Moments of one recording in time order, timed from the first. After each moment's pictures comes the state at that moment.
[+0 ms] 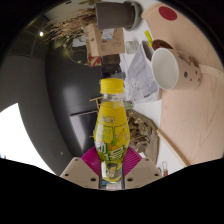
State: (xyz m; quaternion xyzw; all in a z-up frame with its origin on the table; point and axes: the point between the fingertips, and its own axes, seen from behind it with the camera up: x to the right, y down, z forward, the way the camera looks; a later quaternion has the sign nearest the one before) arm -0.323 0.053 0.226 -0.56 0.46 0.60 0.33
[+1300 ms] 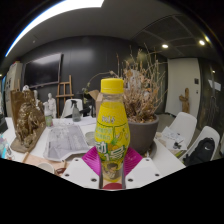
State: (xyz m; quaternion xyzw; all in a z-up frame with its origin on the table) arm 0.071 0.065 0.181 -0.80 0.07 -0.07 0.59
